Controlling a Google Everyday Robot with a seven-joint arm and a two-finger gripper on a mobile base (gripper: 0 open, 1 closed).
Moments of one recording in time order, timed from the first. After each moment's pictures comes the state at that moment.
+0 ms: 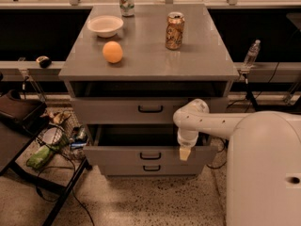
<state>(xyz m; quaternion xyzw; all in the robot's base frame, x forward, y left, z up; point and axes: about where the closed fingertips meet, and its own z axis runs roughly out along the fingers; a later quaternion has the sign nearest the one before) 0.641 -0.169 0.439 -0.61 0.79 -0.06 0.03</state>
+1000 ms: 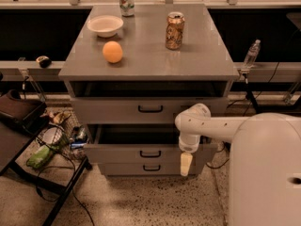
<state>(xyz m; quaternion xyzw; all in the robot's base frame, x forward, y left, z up) 0.617 -0.169 0.424 -0.62 0.79 -0.03 0.01</state>
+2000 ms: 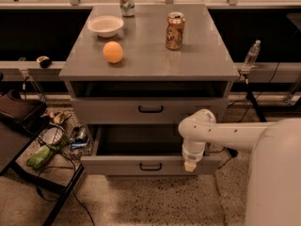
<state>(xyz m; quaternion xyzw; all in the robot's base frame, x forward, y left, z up) 0.561 -0.169 0.434 -0.61 0.79 -0.01 -0.01</state>
